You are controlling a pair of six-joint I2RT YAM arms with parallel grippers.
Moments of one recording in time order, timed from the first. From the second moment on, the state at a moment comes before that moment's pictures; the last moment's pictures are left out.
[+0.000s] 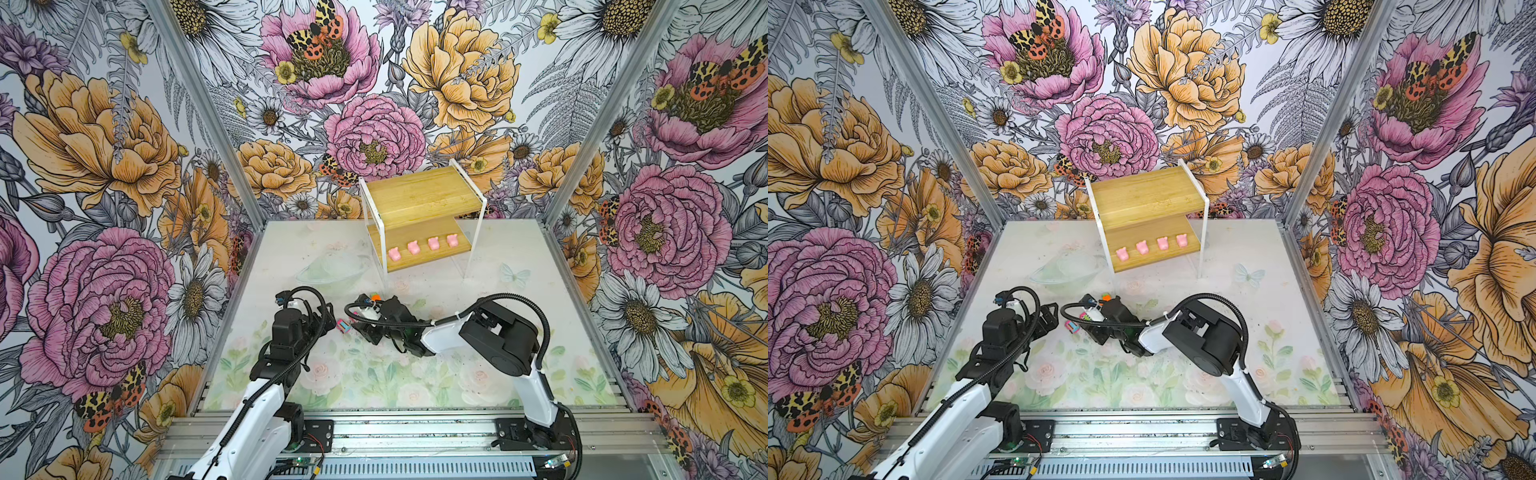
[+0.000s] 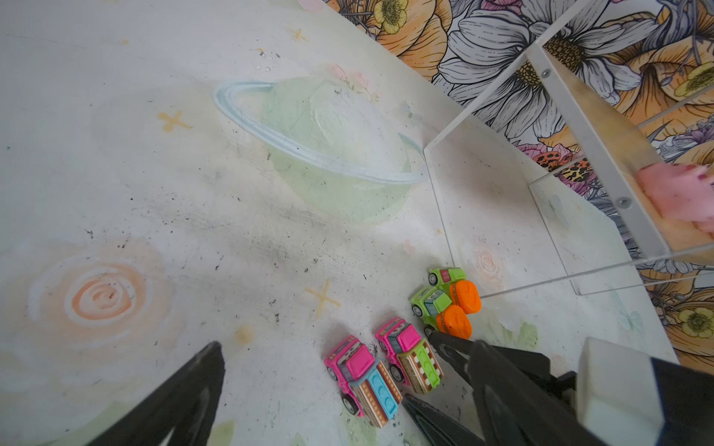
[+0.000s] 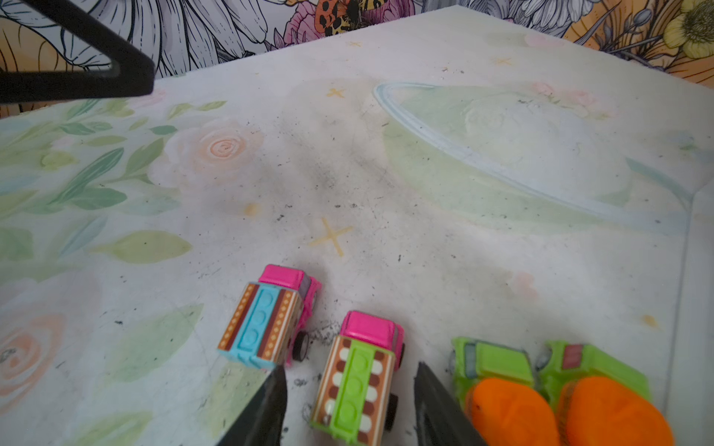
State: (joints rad) left arm -0.13 0.74 0.30 -0.07 -0.01 -0.58; right arm 0.95 2.14 1.09 0.58 -0.10 -0.01
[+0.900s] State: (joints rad) left arm -0.12 0.78 0.30 -0.05 -0.01 -0.58; right arm 0.95 2.18 1.11 0.58 -0.10 0.00
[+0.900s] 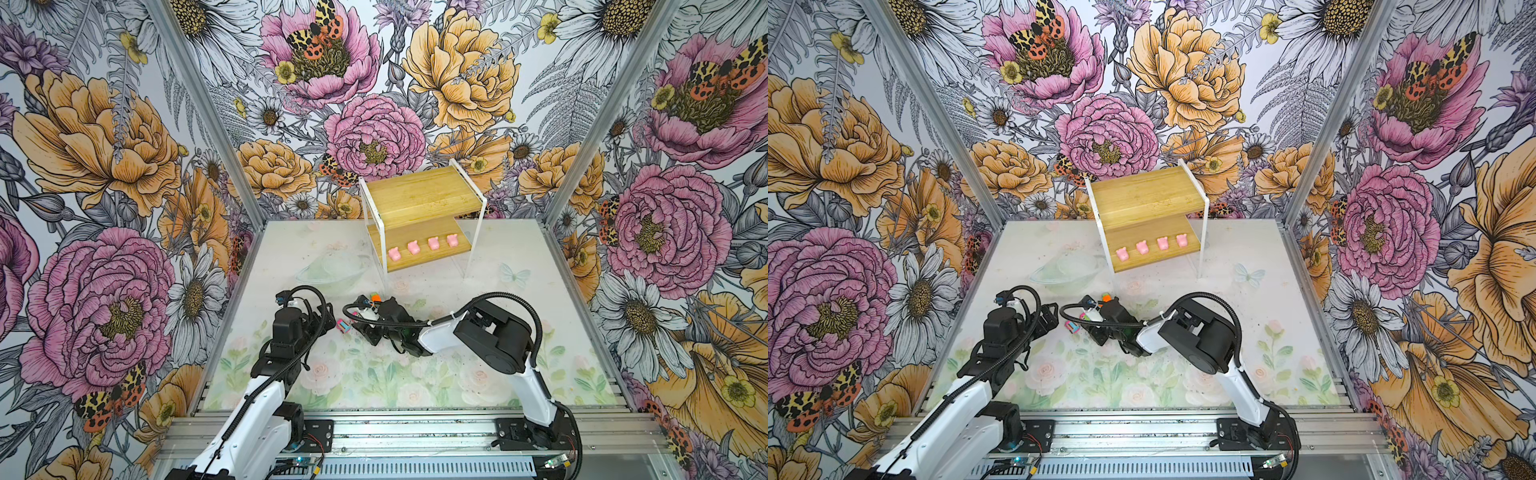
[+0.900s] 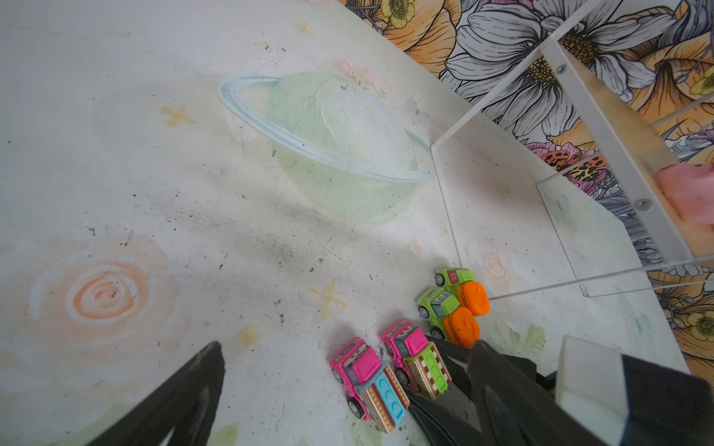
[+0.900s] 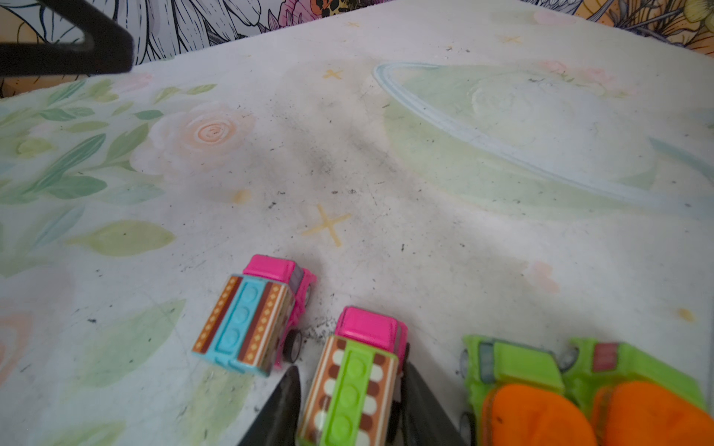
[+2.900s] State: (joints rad) left arm -0.12 0.84 0.35 -0.01 0.04 -0.58; right arm 0.36 1.55 1.67 -0.39 -0.02 -0.01
